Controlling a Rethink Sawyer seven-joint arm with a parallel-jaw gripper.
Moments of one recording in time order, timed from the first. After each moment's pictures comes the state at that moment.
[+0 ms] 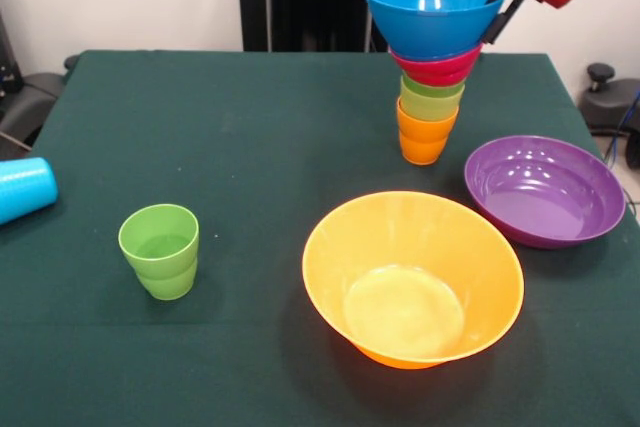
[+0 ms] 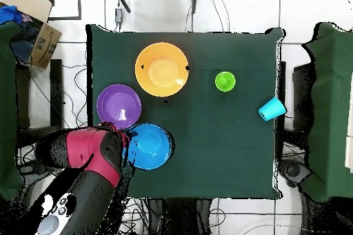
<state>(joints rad) 0.59 -0.48 -0.62 1.57 0.19 0.65 2.33</state>
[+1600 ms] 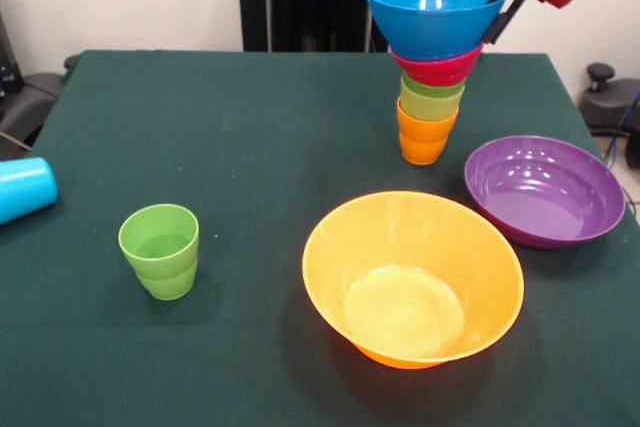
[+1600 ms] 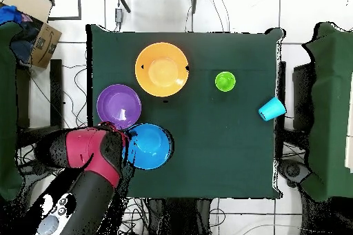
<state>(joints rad) 0.59 -0.48 -0.62 1.57 0.20 0.65 2.33</state>
